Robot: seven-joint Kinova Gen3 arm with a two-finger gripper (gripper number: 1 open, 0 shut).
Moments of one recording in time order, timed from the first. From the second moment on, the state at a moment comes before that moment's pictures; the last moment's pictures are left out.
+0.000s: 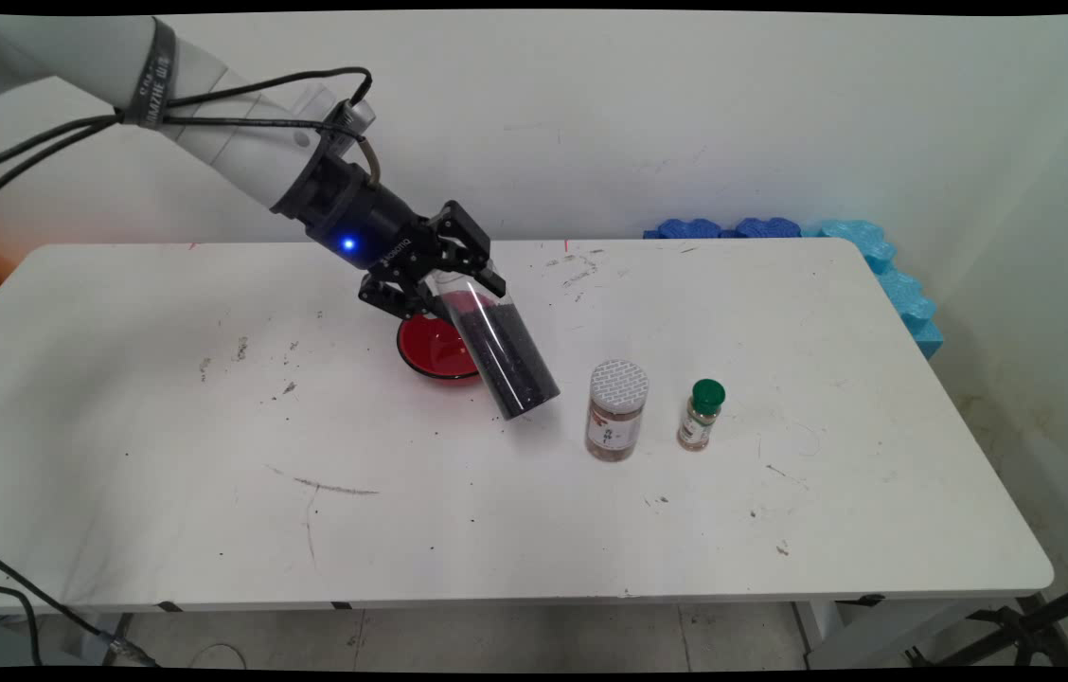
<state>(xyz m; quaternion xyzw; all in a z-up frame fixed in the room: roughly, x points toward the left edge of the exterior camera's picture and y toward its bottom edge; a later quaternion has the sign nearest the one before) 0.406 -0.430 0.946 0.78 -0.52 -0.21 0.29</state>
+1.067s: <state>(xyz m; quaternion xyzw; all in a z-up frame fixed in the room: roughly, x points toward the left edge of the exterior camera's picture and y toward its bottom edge) 0.403 -0.453 0.927 0.83 -0.41 -0.28 0.25</state>
